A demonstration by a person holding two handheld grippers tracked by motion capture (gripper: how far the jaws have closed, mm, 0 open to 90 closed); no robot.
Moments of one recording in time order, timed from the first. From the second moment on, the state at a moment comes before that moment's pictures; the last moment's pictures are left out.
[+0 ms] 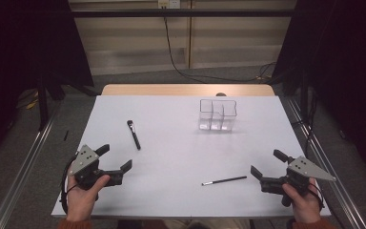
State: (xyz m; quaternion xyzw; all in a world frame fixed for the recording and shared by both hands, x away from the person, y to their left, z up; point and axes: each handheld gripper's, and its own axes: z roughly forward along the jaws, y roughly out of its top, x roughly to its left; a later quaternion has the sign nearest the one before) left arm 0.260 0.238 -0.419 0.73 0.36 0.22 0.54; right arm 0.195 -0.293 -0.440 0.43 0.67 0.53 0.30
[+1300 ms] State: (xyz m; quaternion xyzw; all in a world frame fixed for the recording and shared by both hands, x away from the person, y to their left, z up) left arm 0.371 0.217 -0.408 0.75 0.39 0.24 0.47; right arm 0.197 -0.287 -0.438 0.41 0.68 0.53 0.29
